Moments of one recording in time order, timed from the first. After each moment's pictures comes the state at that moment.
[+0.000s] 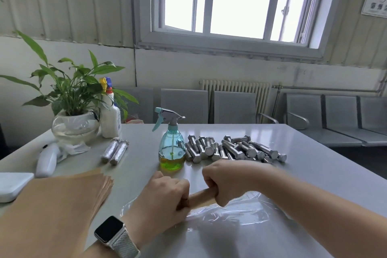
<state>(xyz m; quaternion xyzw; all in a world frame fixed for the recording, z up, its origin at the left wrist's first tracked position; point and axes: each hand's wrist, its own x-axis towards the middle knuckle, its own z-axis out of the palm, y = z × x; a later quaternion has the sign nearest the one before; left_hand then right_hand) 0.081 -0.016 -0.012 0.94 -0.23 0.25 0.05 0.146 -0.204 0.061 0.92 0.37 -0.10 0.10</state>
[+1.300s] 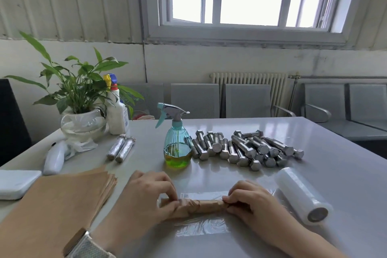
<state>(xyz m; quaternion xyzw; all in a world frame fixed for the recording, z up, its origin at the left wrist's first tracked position) 0.078 0.013 -0.017 0.94 -0.16 0.24 0.18 0.141 -0.268 -0.041 0.85 0.41 0.18 -0.28</state>
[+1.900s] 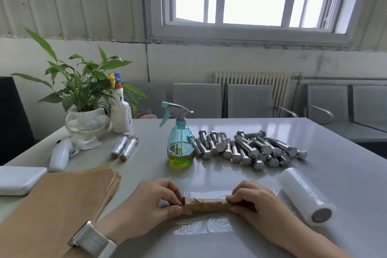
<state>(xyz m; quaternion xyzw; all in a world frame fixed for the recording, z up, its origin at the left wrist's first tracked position) 0.080 0.020 -0.020 0.93 -0.19 0.09 0.30 0.135 -0.267 -0.036 0.87 0.37 0.14 -0.29</state>
